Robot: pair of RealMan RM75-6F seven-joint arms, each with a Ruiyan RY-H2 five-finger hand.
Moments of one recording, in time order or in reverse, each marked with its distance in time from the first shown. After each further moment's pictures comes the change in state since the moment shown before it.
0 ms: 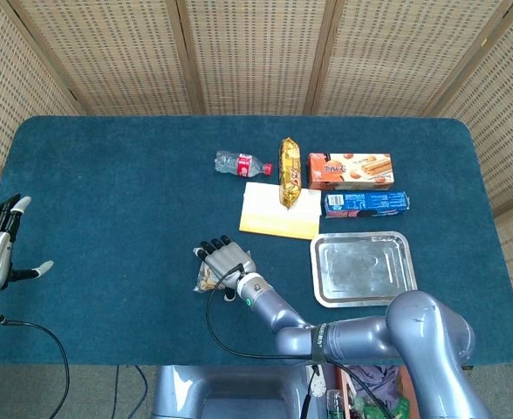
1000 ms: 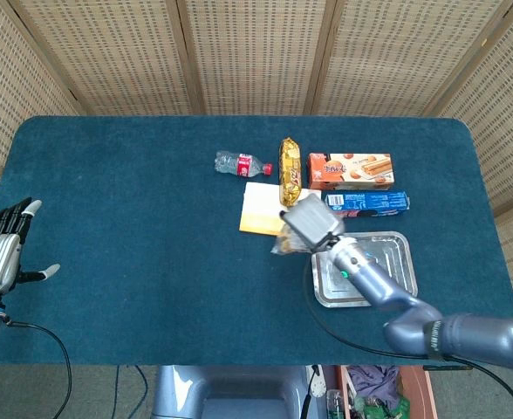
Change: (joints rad) left arm -0.001 -0.011 -0.003 0.000 0.020 -0.046 0.022; right arm -0.269 0.556 -0.203 -0.229 -0.651 0.098 0.189
